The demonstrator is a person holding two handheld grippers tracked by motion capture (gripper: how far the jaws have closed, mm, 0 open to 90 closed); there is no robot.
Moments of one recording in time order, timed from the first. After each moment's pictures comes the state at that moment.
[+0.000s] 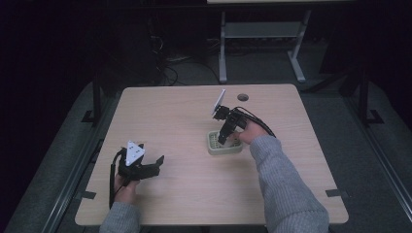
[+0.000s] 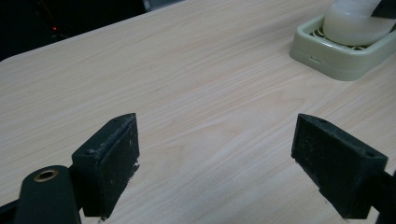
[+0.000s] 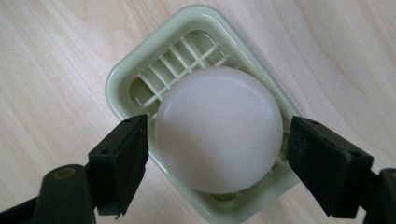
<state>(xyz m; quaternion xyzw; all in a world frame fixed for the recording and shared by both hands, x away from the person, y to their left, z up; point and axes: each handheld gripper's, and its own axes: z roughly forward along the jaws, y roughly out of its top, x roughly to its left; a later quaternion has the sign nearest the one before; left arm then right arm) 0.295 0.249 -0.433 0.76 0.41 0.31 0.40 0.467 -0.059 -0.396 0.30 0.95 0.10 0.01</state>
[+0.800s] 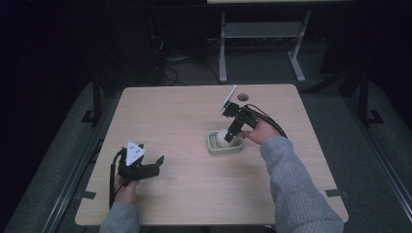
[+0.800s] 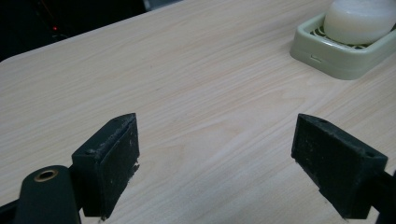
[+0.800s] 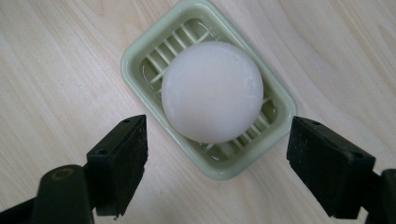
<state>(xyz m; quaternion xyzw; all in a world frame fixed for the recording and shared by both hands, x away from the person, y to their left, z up) 0.295 0.249 -0.433 0.76 0.41 0.31 0.40 0.453 -0.086 -0.374 0.31 0.94 0.13 0.01</state>
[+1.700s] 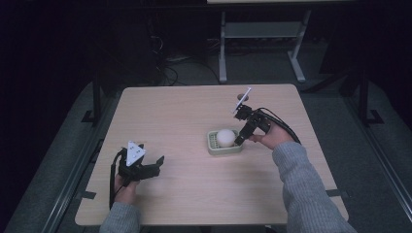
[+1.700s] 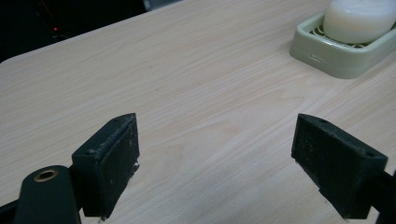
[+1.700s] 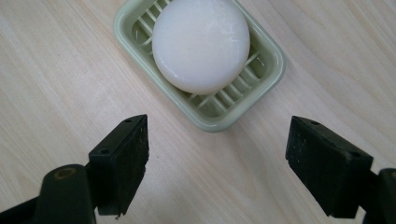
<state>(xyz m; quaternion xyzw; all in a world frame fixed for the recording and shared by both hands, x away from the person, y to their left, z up) 0.294 0.249 -0.433 0.76 0.41 0.31 0.40 0.435 -0.120 -0.370 0.33 0.93 0.14 0.02</state>
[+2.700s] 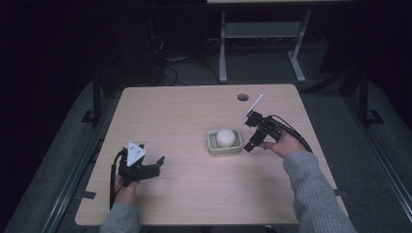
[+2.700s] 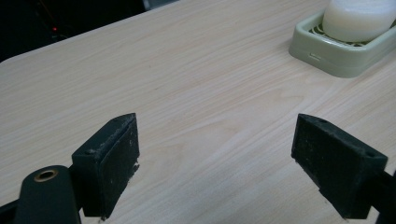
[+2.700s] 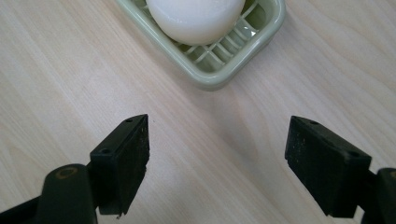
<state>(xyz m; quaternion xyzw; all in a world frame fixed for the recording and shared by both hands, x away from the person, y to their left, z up) 0.294 0.248 -0.433 0.76 0.41 0.31 0.40 0.413 -0.147 -0.378 0.35 0.93 0.14 0.02</state>
